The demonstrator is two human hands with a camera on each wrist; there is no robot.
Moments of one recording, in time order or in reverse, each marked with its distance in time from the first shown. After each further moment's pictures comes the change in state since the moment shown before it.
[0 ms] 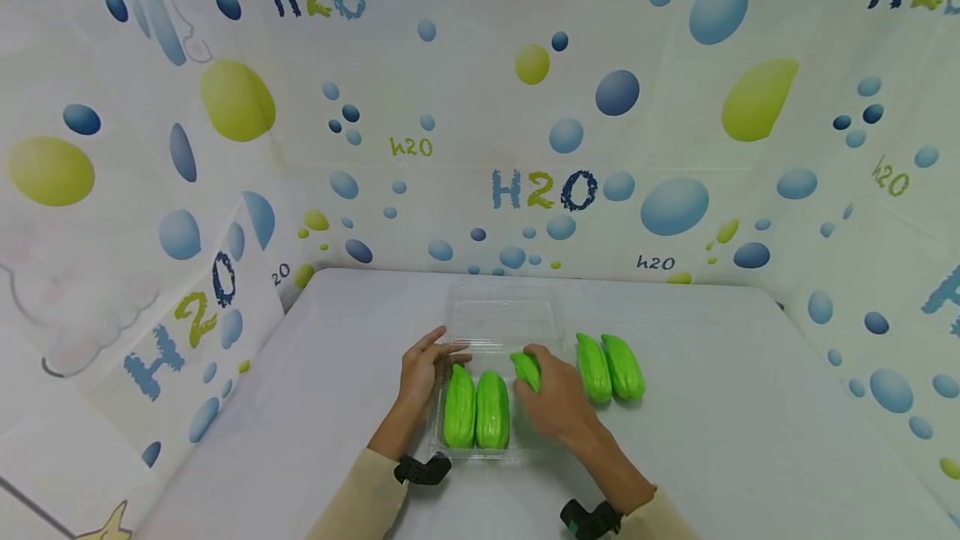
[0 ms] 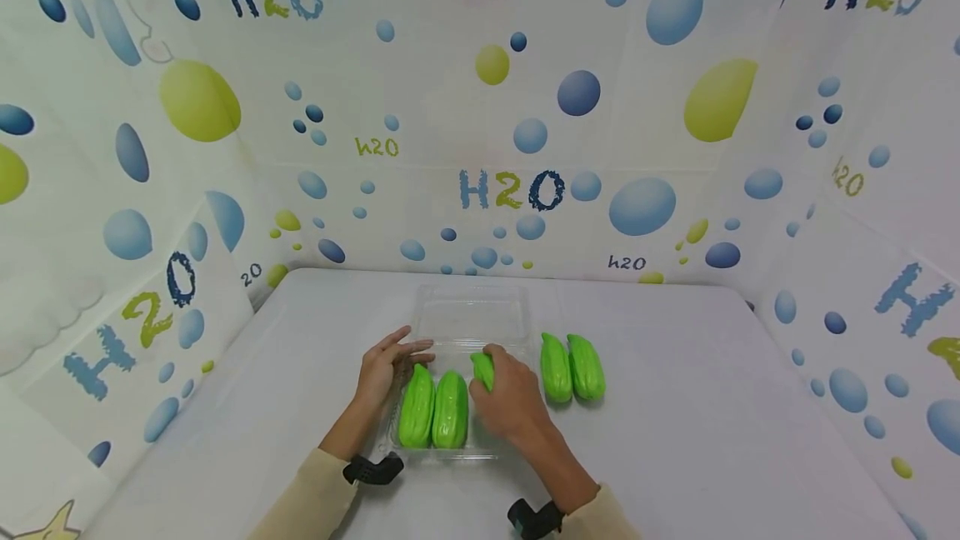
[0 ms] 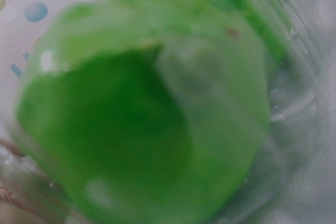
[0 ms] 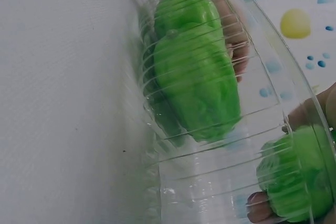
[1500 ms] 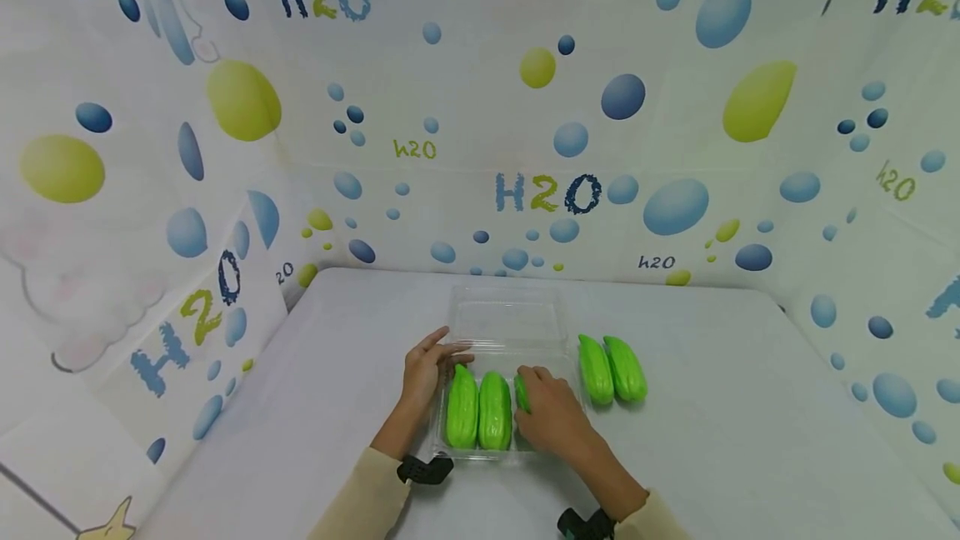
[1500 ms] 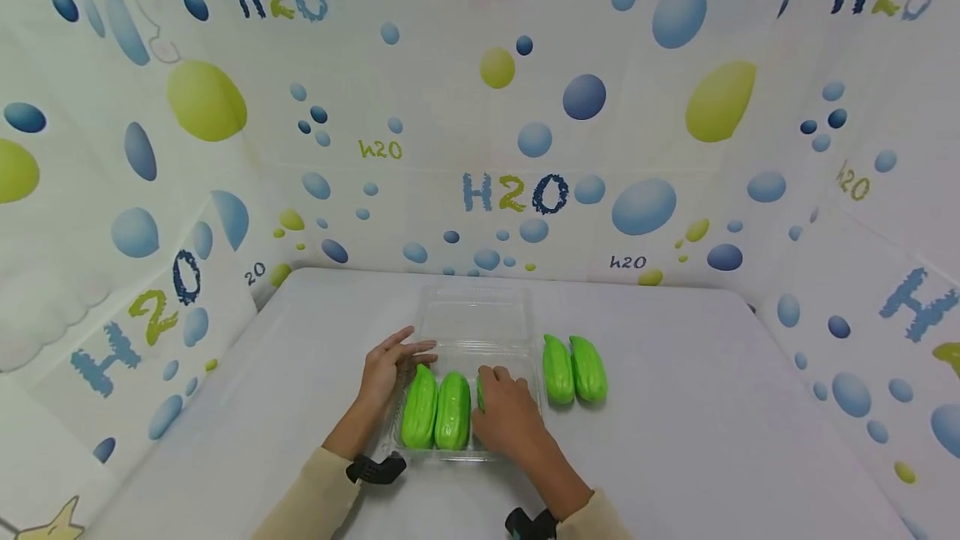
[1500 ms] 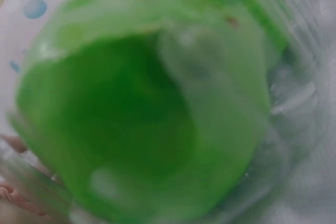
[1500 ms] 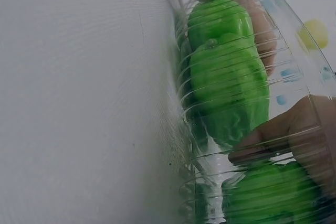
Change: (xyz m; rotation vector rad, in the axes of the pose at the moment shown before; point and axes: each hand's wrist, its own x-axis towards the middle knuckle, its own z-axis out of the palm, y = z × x) left_hand -0.001 0.001 0.000 0.011 0.007 0.014; right_hand -0.007 0.007 0.019 -0.291 -0.208 -0.034
